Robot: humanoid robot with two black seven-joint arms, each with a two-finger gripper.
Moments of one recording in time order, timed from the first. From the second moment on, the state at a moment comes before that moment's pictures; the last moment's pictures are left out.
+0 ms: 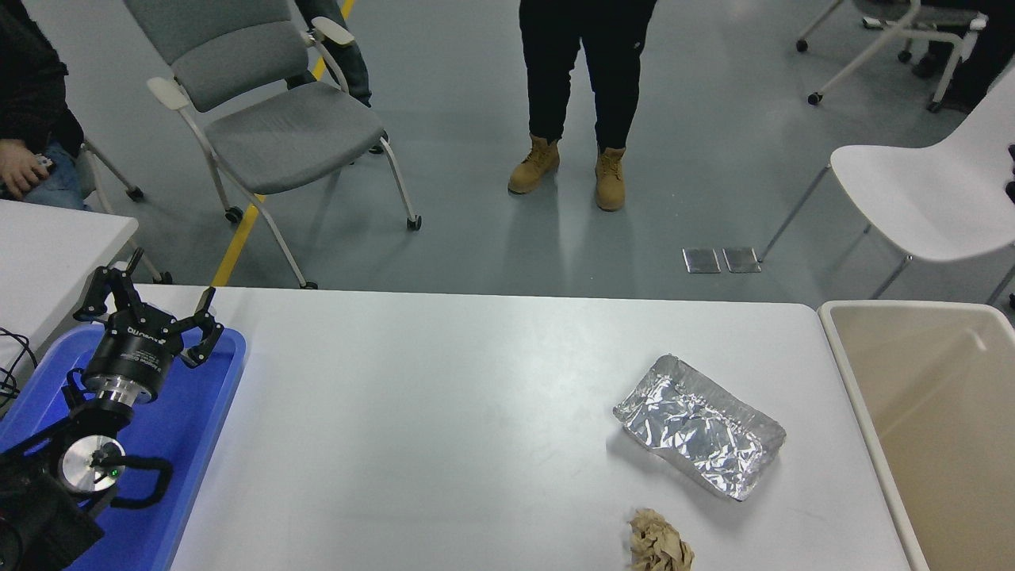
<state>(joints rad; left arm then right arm) -0.56 0.46 -0.57 -0.39 -0.24 -0.70 -0.60 0.94 -0.63 0.87 0.63 -0.41 -0.07 0.18</state>
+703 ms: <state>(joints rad) -0.56 0.46 -0.57 -0.39 -0.24 -0.70 -0.60 0.58 -0.44 1.21 0.85 -0.41 0.04 0.23</state>
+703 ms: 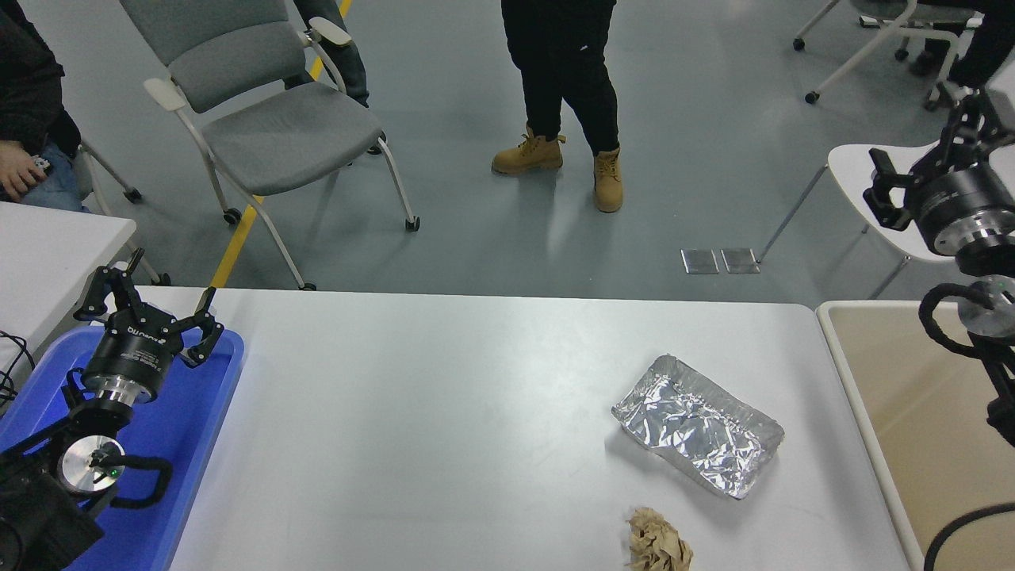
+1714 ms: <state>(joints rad) -0.56 0.46 -0.57 -0.39 -0.24 -0.70 -0.60 0.39 -0.35 1.26 0.85 -0.41 0.06 0.29</state>
